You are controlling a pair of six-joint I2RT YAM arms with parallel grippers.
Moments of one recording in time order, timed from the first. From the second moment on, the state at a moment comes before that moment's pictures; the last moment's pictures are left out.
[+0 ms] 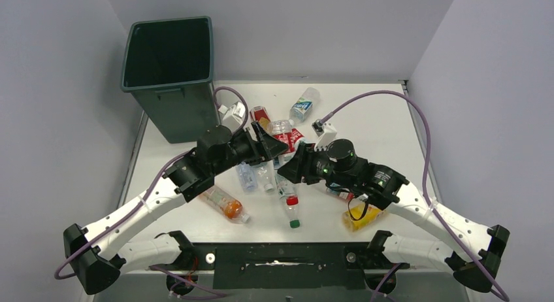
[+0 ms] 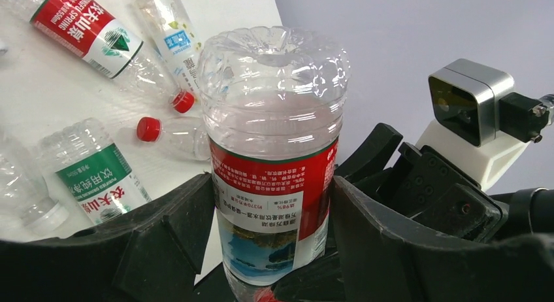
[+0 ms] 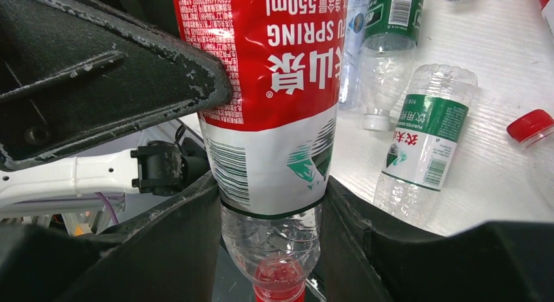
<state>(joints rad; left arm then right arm) -0.81 1.07 0.99 -0.17 0.06 -0.96 0.93 1.00 1.02 -0.46 -0.01 0.73</state>
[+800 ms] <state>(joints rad) -0.92 1.16 1.11 -0.34 -0.12 -0.85 0.98 0.95 0.94 -0.45 0.05 0.78</state>
